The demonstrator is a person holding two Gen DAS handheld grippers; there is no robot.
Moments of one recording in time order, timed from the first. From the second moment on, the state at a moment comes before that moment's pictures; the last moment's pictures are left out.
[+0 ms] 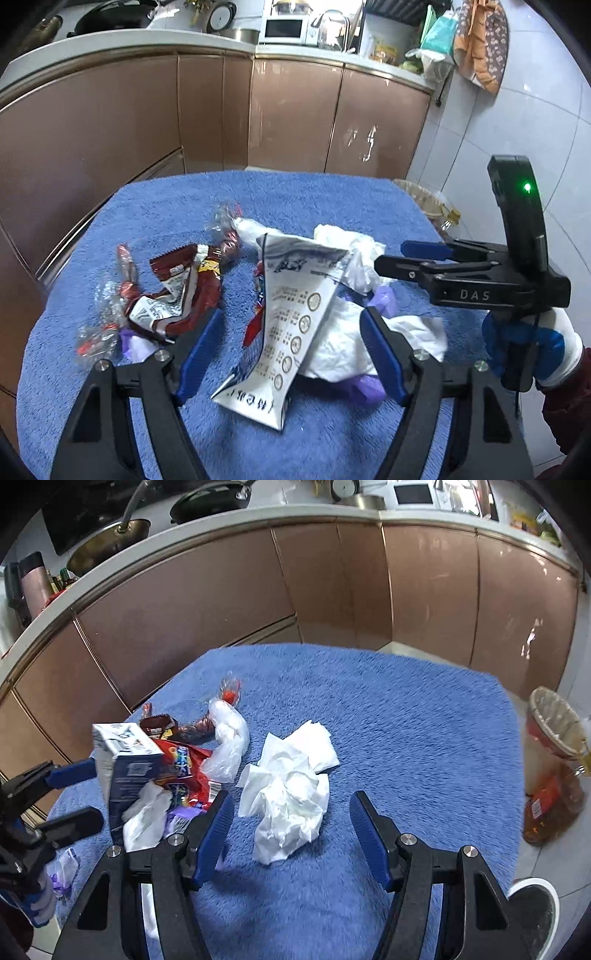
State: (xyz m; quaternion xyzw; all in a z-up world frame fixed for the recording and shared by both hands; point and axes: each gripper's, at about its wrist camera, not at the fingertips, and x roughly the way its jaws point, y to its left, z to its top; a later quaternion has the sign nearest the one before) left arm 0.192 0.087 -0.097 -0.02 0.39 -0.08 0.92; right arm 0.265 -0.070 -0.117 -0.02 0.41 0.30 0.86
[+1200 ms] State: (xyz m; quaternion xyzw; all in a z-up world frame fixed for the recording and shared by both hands) left arm 0.130 0.121 -0.047 -0.08 0.33 -0.06 0.94; right arm 0.197 -0.106 -0.061 0.02 0.35 0.28 0.89
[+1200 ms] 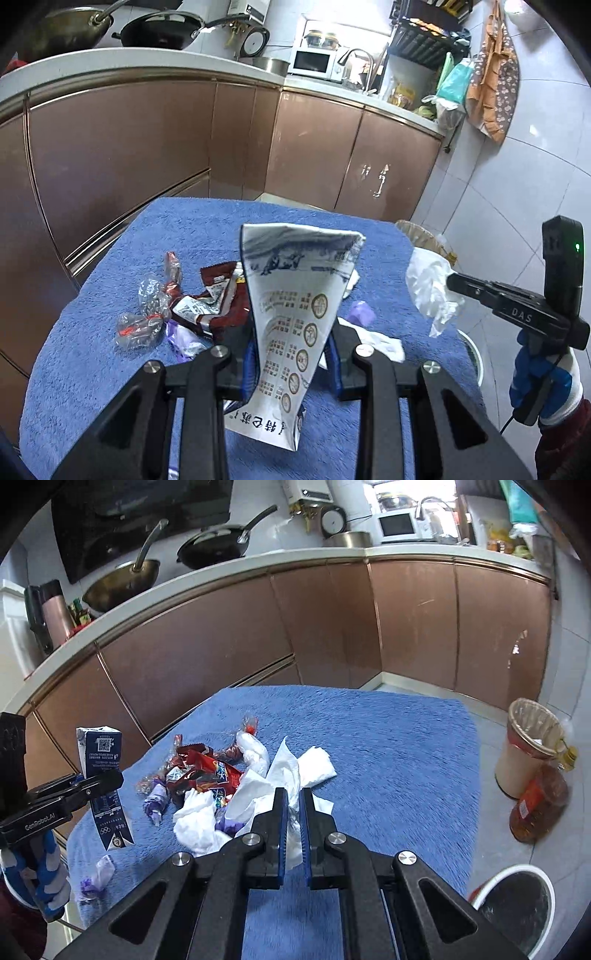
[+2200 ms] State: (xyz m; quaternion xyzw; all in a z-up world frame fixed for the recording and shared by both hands) left arm 0.228 -0.230 -0.085 0.03 0.40 -0.31 0.86; right arm 0.132 -0.354 -0.132 0.12 0.35 -0.06 0.93
